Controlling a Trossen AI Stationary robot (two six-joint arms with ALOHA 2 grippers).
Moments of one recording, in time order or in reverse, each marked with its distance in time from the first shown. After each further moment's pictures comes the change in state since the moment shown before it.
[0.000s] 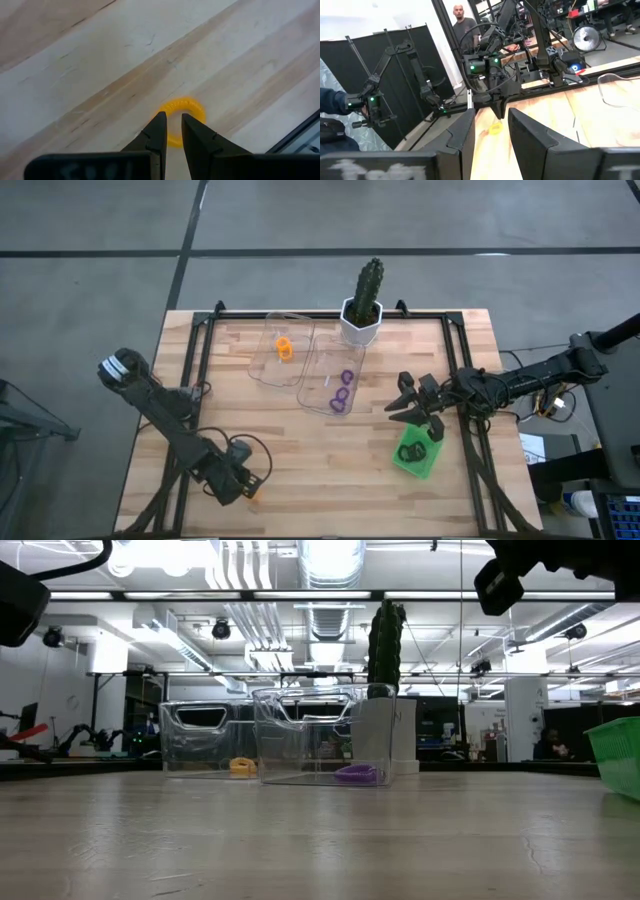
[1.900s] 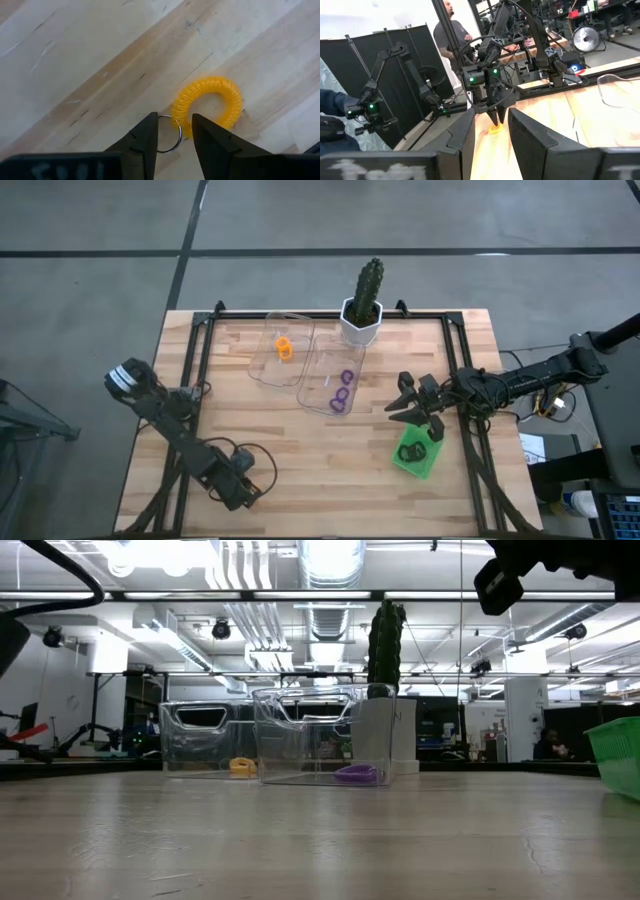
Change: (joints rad) left arm -0.002 0.126 0.009 0.045 0.135 0.095; right arm 0.000 0.000 0.001 -0.002 0.000 -0.006
